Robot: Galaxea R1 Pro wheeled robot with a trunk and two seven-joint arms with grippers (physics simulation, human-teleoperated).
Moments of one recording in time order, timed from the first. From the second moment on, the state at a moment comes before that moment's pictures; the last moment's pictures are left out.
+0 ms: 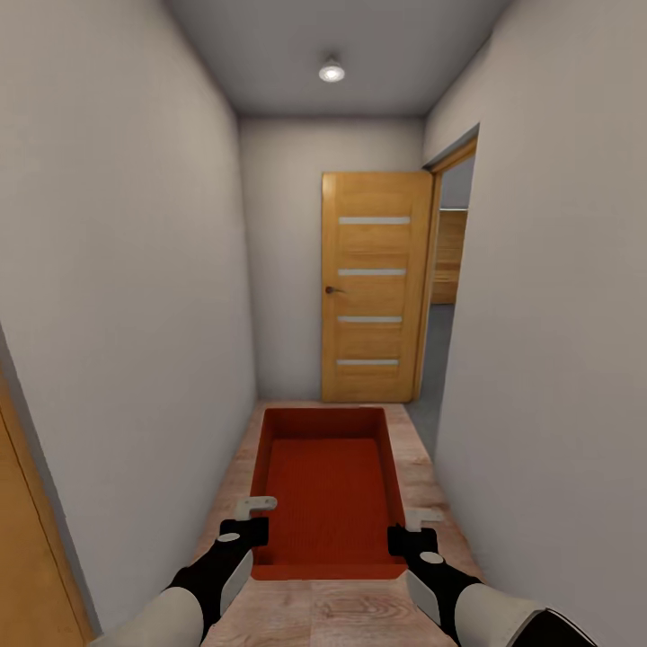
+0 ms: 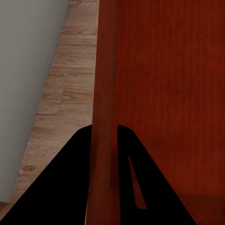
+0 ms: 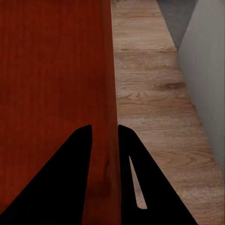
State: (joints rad) left arm -0.64 -0.14 0.01 -0.30 -0.01 0.06 0.20; right arm -0.71 0.10 0.56 -0.03 -0.55 -0.22 -0.17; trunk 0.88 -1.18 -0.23
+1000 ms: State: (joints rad) left arm -0.64 -0.14 0.01 -0.30 -0.01 0.06 0.20; right arm -0.71 0.10 0.56 -0.03 -0.55 -0.22 -0.17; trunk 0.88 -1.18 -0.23
